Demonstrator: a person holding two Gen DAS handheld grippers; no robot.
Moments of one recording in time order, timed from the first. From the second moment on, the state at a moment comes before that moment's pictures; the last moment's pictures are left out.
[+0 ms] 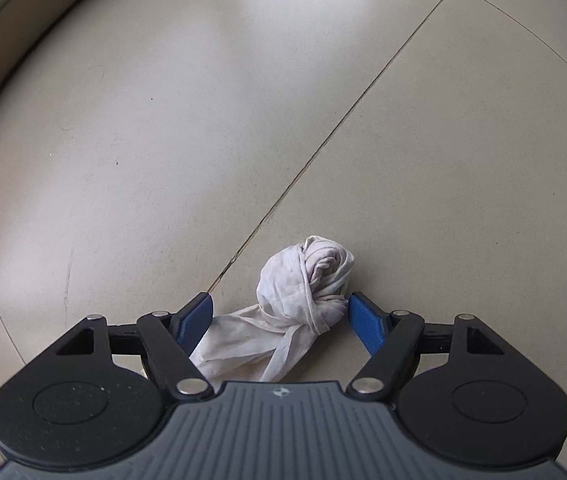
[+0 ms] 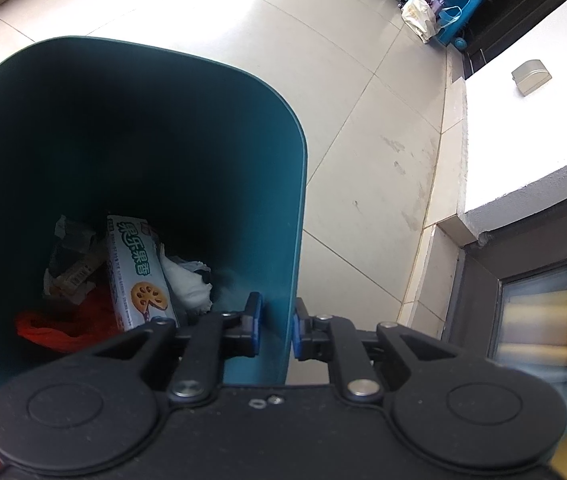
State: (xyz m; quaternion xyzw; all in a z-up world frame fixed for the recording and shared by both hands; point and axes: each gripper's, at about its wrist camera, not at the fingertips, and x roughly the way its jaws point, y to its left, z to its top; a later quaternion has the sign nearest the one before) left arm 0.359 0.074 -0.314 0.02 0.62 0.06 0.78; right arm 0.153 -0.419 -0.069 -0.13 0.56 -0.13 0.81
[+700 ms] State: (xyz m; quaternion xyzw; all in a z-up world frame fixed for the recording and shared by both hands) left arm 0.301 0.076 -0.233 0.01 0.61 0.09 0.78; right arm 0.149 -0.420 -0.068 -0.14 0.54 -0.10 0.82
